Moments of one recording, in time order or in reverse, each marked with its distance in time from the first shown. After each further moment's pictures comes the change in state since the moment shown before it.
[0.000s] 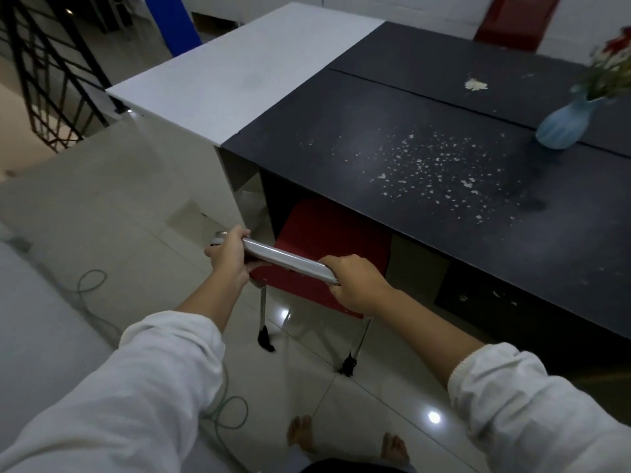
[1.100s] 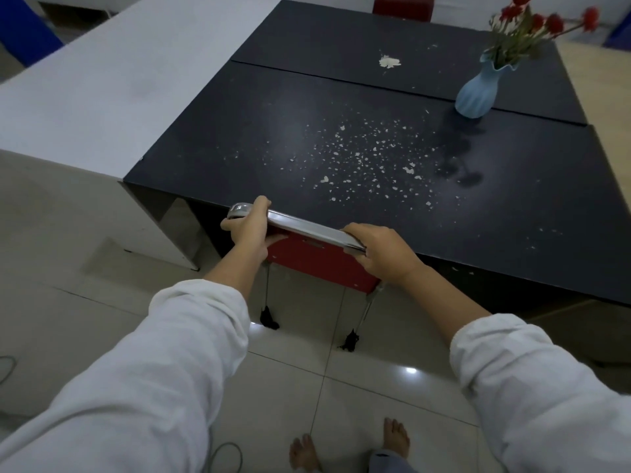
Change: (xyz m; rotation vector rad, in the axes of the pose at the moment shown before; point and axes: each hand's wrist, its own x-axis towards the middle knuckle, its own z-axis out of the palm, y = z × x) left_hand 0.037 -0.004 0.165 0.260 -0.300 -0.054; right_hand 0.031 0.111 -0.043 -0.021 0.354 0.124
